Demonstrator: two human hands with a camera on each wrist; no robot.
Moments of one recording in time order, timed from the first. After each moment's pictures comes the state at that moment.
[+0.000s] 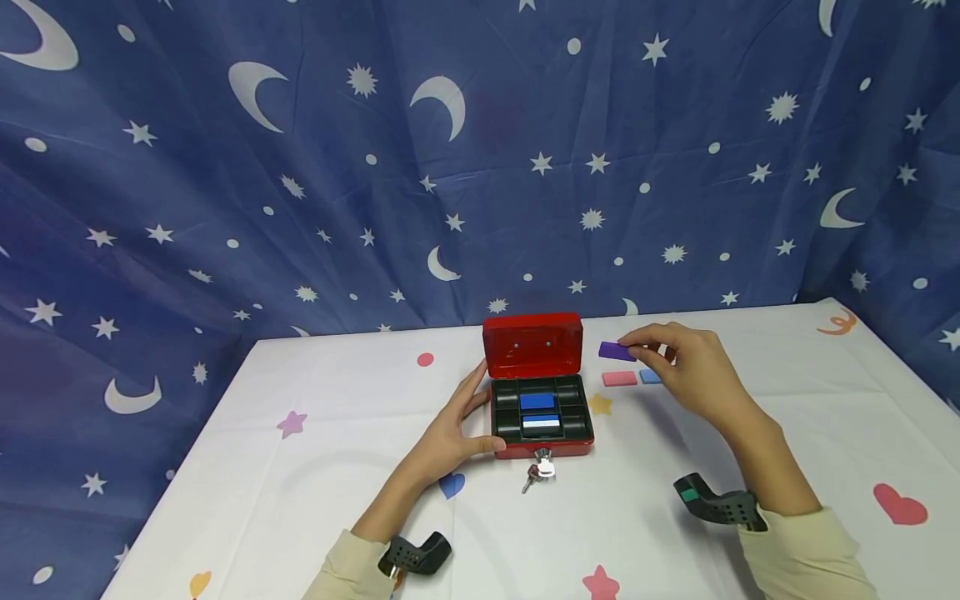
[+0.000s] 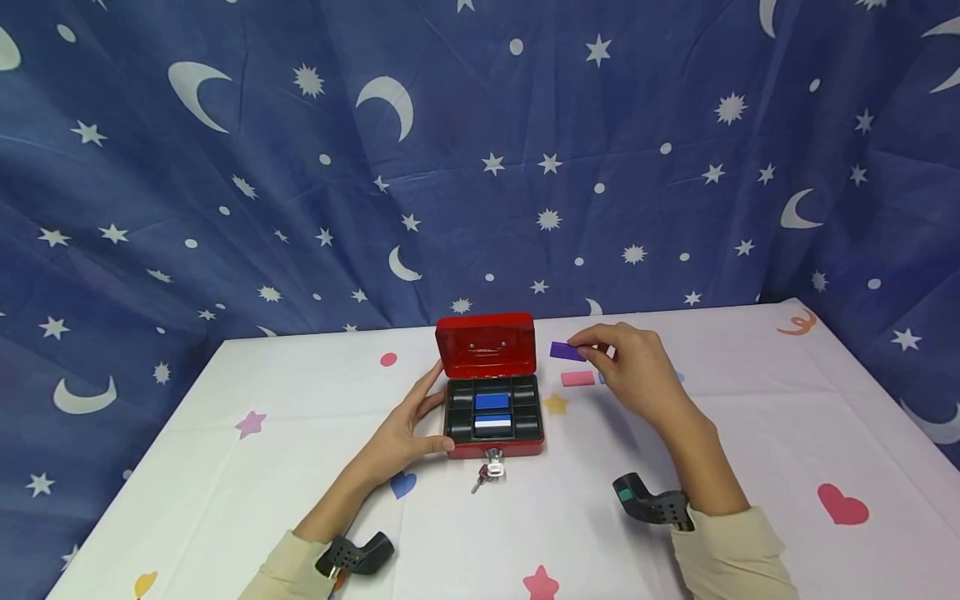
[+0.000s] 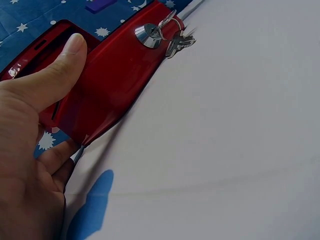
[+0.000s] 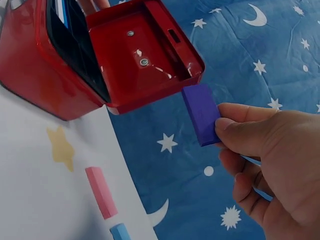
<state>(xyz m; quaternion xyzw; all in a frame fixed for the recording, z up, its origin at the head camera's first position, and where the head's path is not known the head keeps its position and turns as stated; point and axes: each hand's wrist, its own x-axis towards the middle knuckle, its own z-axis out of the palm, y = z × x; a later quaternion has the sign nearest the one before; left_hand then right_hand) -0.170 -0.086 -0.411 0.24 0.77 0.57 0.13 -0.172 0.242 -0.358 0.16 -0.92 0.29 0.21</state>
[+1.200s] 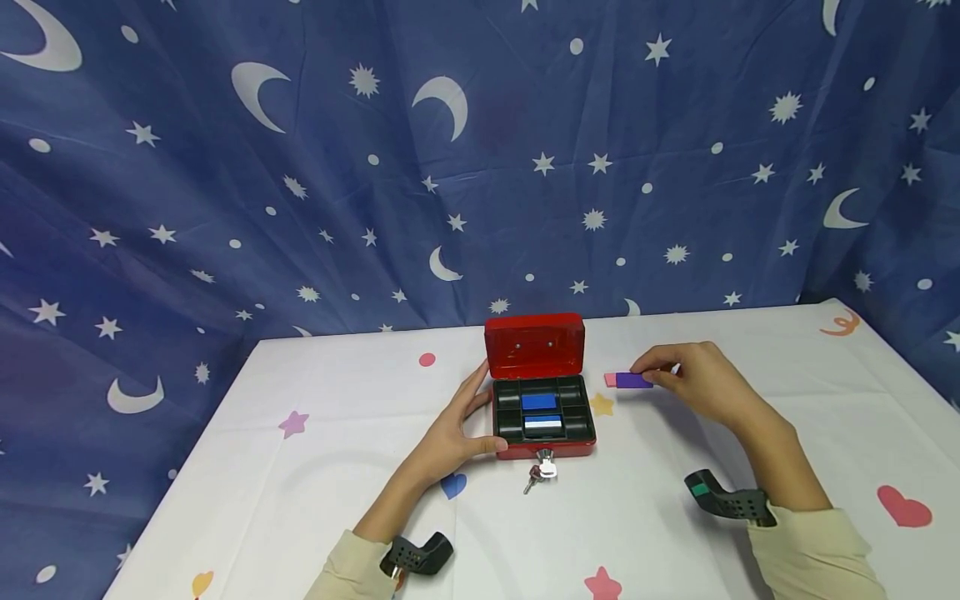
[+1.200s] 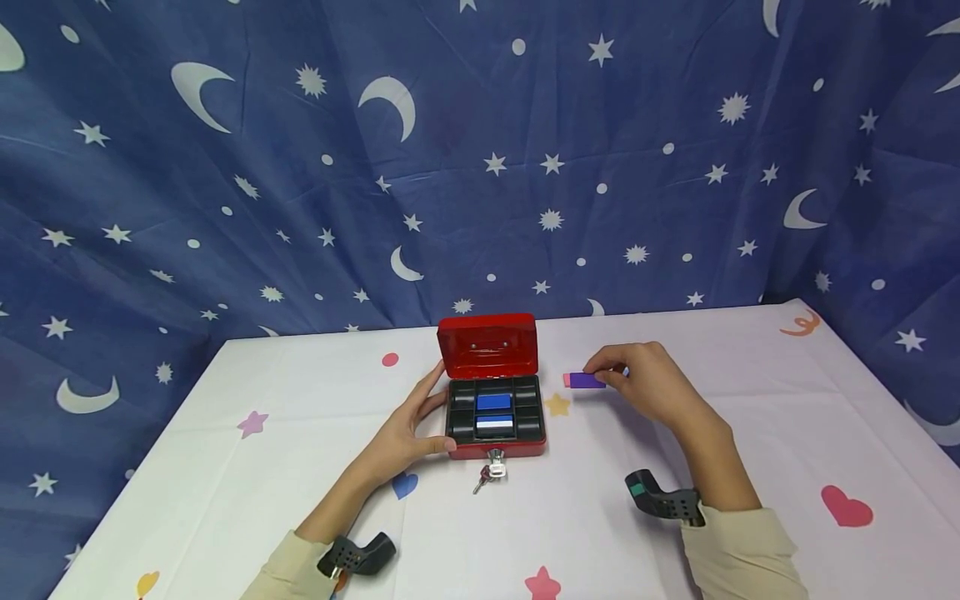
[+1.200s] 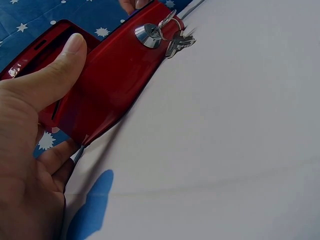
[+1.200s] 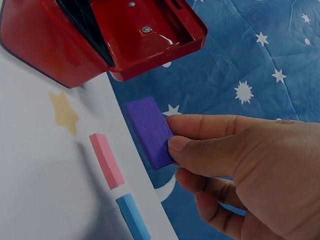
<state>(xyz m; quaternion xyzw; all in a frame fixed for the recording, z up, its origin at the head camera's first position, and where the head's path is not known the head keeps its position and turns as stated) -0.169 -0.086 -0.410 0.24 0.77 0.57 0.14 -0.178 0.265 -0.370 0.16 -0.94 0.29 0.05</state>
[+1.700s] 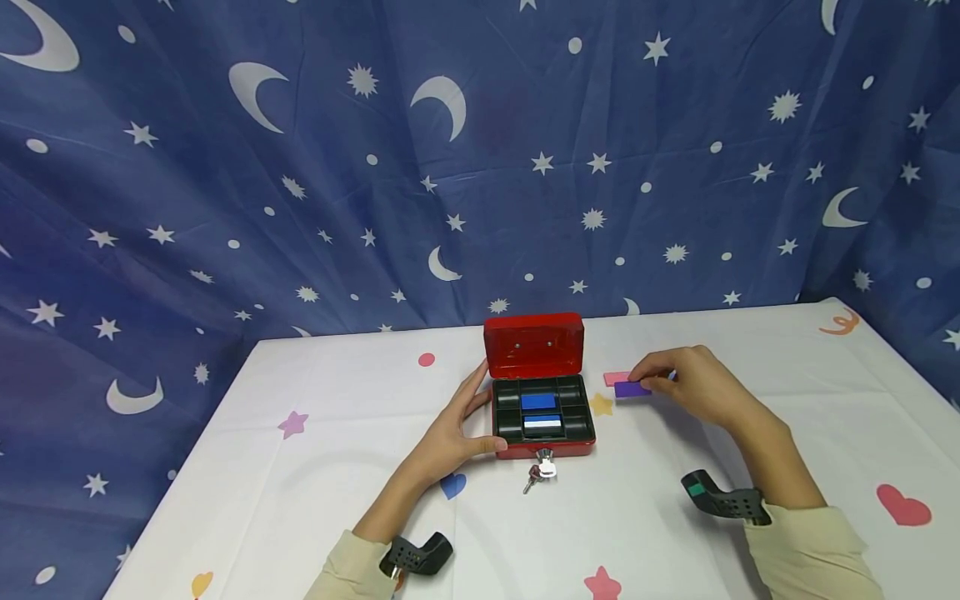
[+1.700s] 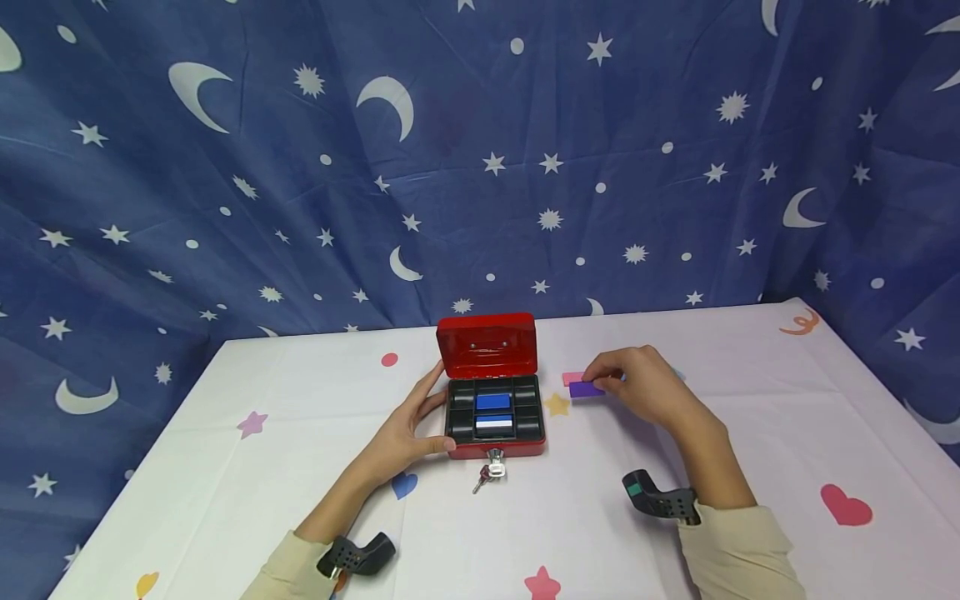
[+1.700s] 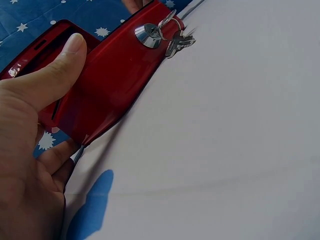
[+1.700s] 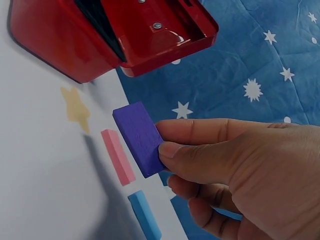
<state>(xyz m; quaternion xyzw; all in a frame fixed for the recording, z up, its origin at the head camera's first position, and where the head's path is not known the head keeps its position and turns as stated) -0.170 -0.086 -0.413 0.25 0.76 0.58 0.13 -0.180 0.264 -0.377 0.17 -0.94 0.28 0.02</state>
